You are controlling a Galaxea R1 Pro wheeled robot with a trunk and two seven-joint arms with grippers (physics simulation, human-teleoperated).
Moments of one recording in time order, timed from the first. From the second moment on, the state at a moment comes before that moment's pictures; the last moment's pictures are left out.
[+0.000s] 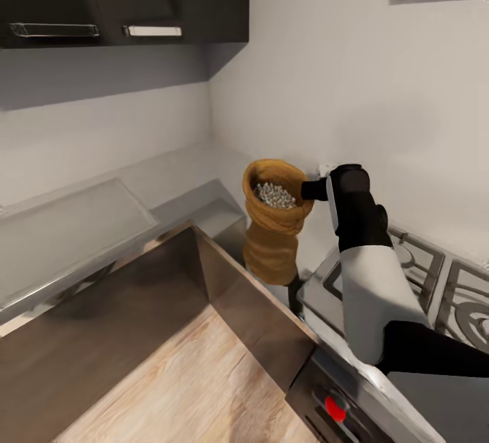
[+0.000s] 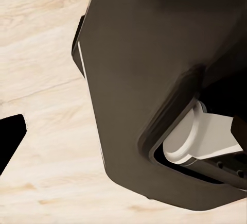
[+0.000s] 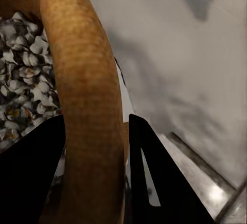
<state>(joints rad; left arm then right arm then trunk) 0.00 -0.03 0.02 -0.09 0.42 -0.05 0.01 -1.20 0.17 -0.18 -1.05 0.37 1.04 0.15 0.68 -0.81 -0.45</state>
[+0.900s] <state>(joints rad) 0.00 -0.03 0.02 -0.09 0.42 -0.05 0.01 -1.20 0.17 -0.14 -1.17 0.37 1.04 0.24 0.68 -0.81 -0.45</state>
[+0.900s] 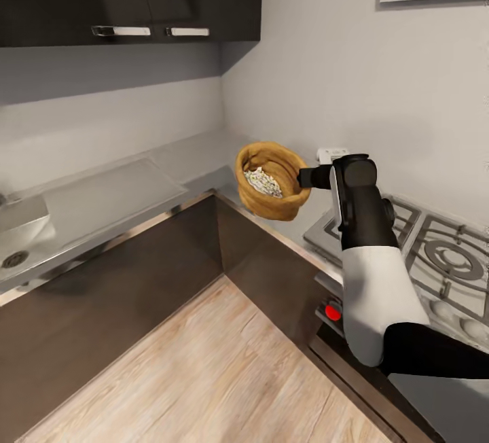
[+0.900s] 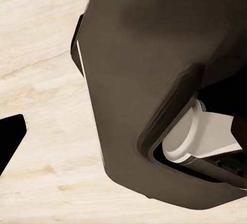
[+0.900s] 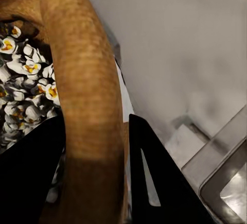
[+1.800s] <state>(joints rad) 0.00 -0.02 0.01 -0.09 0.42 -0.05 0.01 -1.20 0.17 -0.14 -0.96 0.37 1.04 0.23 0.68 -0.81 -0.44</state>
